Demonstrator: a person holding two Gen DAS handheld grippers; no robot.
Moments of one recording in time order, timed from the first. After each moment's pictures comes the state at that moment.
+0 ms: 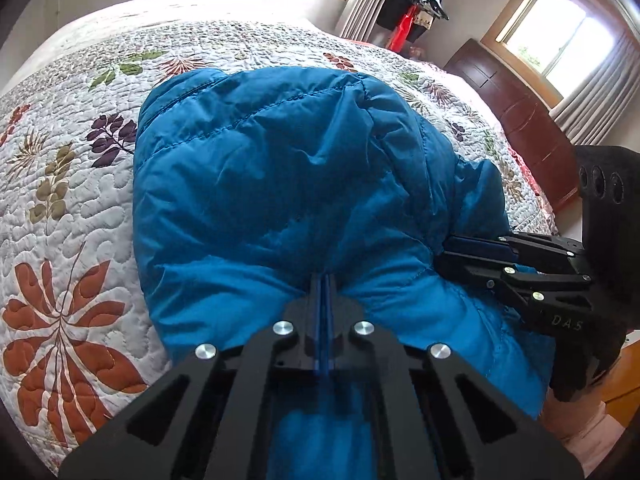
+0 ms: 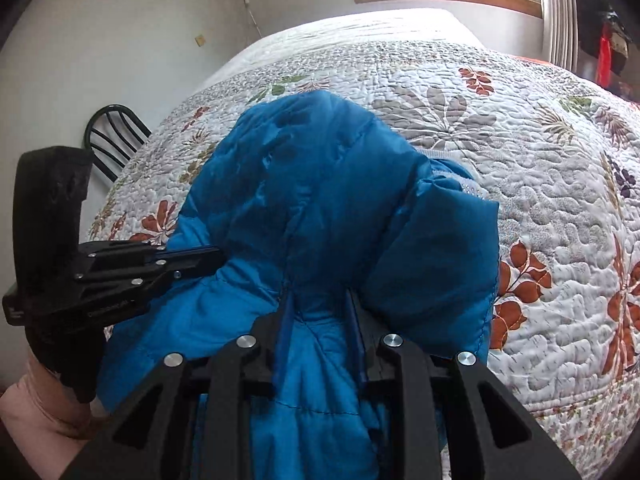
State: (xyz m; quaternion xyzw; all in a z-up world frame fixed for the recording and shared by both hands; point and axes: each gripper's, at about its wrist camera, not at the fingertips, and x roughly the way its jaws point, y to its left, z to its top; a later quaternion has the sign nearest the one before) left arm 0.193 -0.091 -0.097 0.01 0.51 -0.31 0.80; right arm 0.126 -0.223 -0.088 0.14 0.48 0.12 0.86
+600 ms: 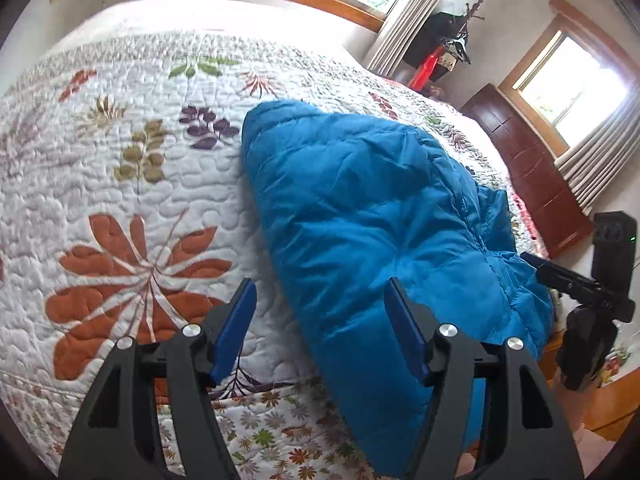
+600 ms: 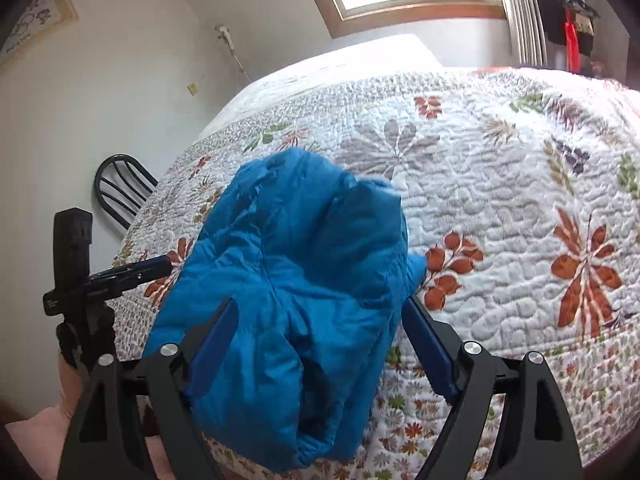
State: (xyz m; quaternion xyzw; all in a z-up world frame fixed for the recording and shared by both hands) left arm 0.179 0.005 -0.077 -0.09 0.50 -0.29 0.81; right arm 0.066 -0.267 -0.056 0.21 0.45 0.10 0.86
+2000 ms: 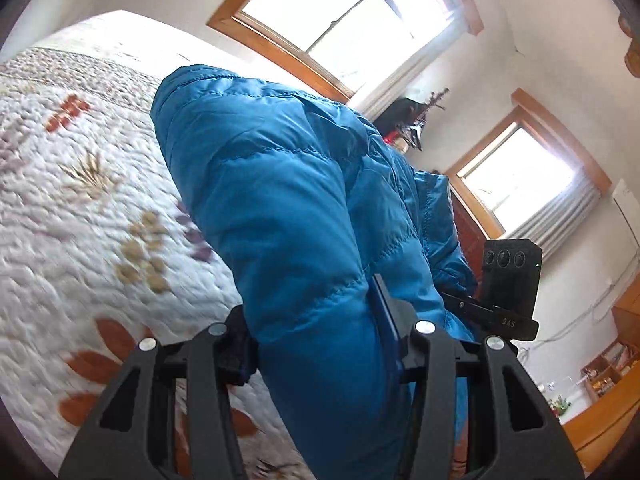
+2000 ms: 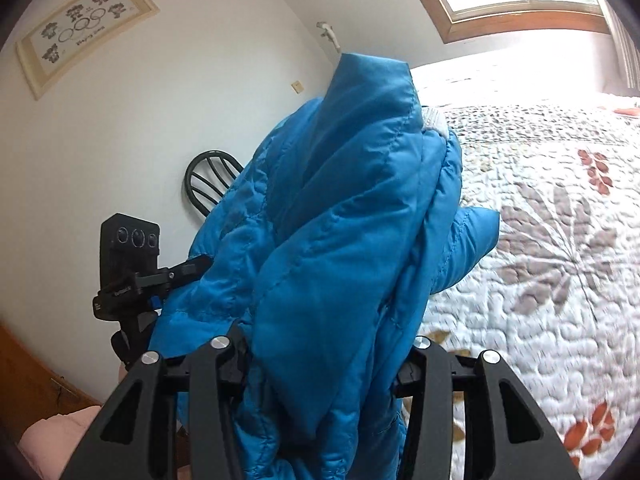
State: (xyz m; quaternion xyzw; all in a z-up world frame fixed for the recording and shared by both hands) left arm 0.237 0.040 -0.053 -0.23 0.38 -0.34 0.83; right arm 0.233 -0.181 -0.020 0.19 0.38 0.30 0.86
